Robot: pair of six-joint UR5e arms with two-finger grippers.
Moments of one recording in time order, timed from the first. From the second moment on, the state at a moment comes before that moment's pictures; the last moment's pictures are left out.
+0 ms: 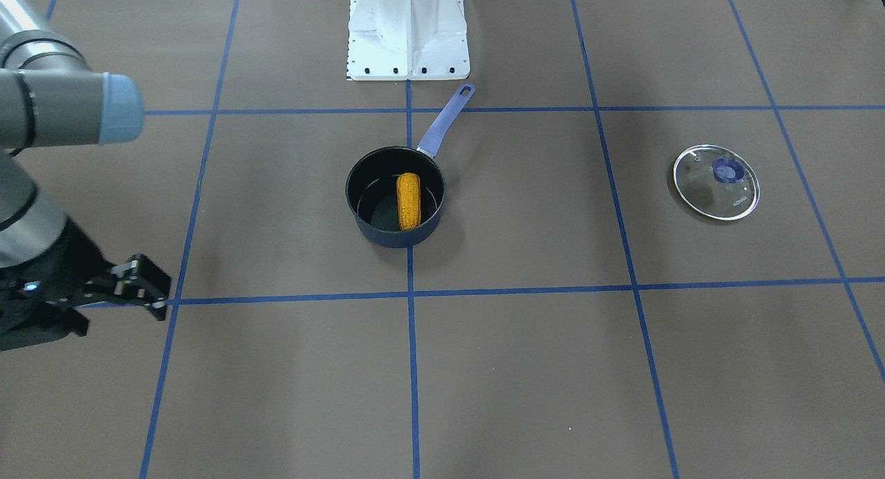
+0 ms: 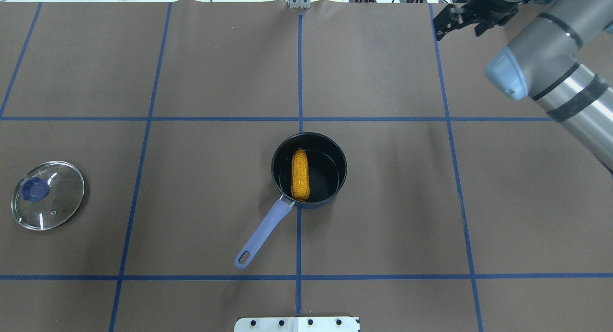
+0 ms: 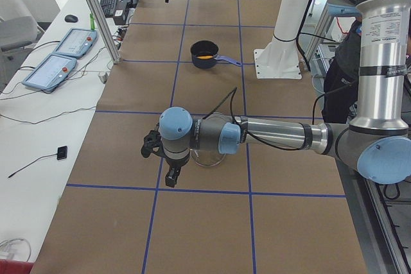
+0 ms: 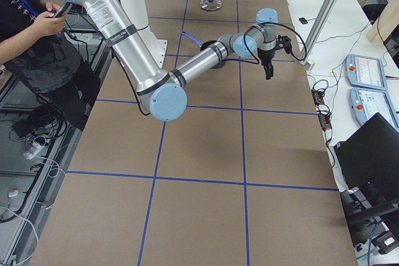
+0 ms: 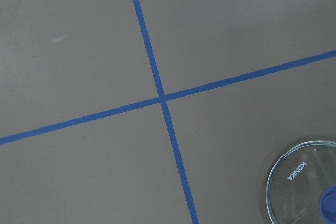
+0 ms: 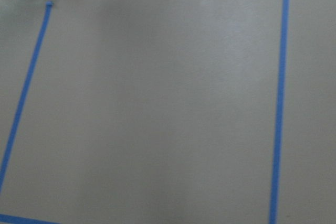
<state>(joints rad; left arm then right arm) -1.59 -1.50 -1.71 -1.60 -2.39 0.17 1.15 -1.01 1.51 -1.44 2.18 0.54</state>
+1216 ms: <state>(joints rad) -1.58 -1.44 -1.73 -1.58 -2.35 0.16 1.56 -1.56 1.53 -1.51 2.30 -0.10</state>
